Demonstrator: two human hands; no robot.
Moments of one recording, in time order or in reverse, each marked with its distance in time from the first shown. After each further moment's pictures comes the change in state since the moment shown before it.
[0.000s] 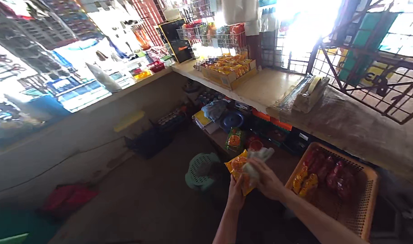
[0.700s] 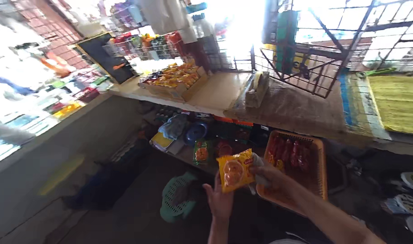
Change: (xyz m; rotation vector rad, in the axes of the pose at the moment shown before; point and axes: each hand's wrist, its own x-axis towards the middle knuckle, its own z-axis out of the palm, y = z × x) left_hand 0.014 -0.014 0.046 -0.145 -0.388 0.132; right_hand -0.047 0.024 -0.085 0.837 0.246 0.561
